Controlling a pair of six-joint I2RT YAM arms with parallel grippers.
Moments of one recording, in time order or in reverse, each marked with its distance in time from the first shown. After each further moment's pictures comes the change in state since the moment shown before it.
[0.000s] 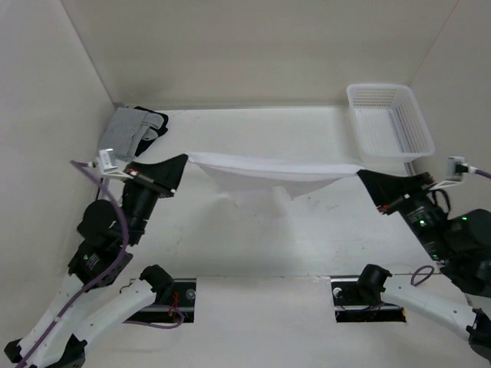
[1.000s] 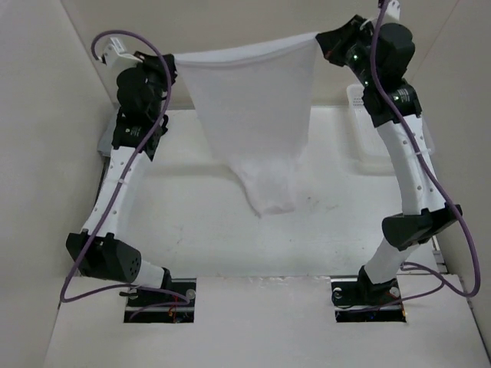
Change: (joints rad) left arm 0.515 0.888 0.605 0.285 0.103 0.034; right arm -0.619 1.229 1.043 0.132 -0.476 -0.119
